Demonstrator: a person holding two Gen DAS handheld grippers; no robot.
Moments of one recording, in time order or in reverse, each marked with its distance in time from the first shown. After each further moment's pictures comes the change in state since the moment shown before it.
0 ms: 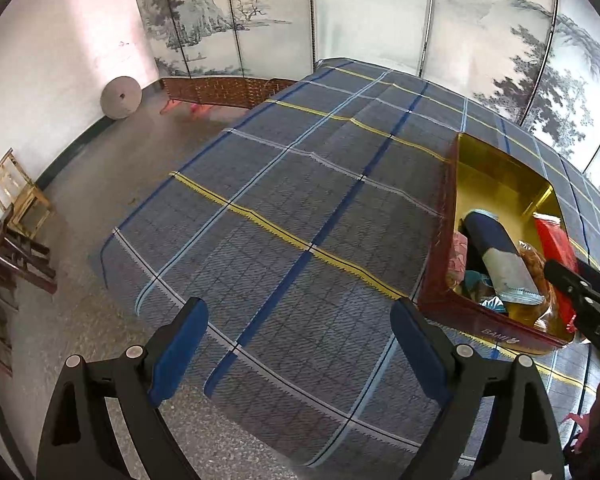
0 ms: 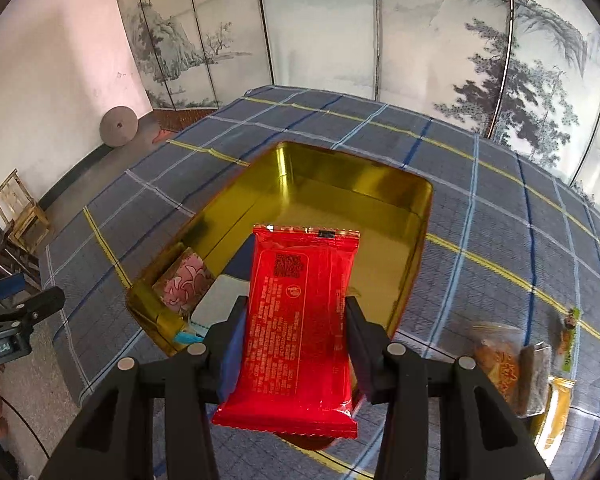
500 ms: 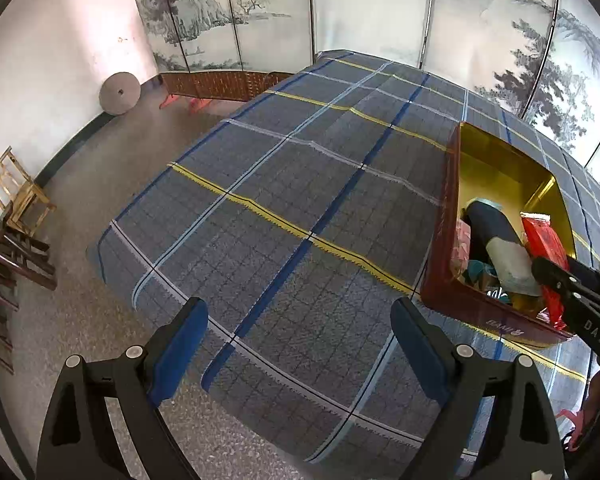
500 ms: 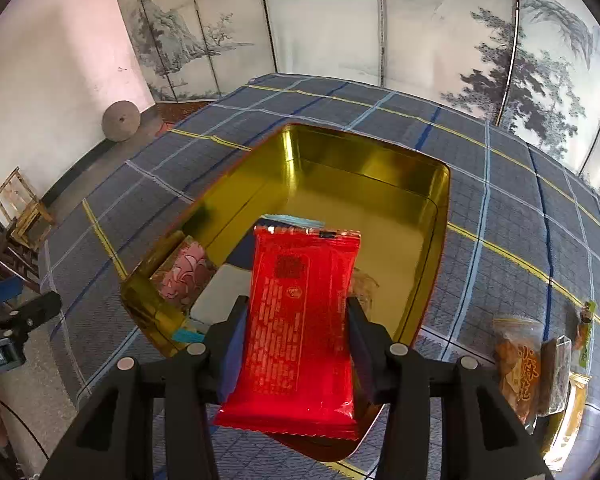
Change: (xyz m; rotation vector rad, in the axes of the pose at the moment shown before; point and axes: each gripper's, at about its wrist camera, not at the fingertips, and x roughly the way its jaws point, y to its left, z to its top) left arm 0.005 0.000 -0.006 0.005 0.024 0.002; right arm 0.013 0.003 -0.006 0.002 0.026 0.020
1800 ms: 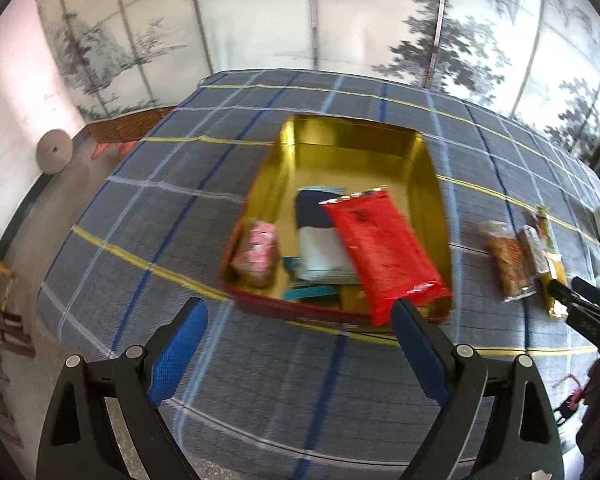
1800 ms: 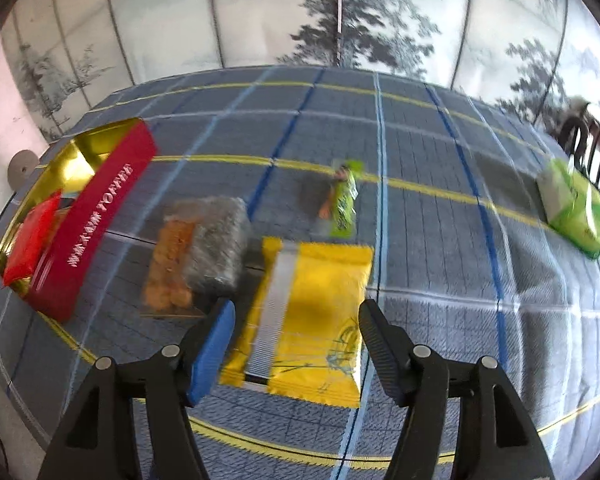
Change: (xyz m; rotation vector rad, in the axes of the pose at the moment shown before) left arm -0.036 -0.148 -0.007 0.252 -0.041 -0.162; right arm -0.069 -0.195 -0.102 0.302 0.043 -0.300
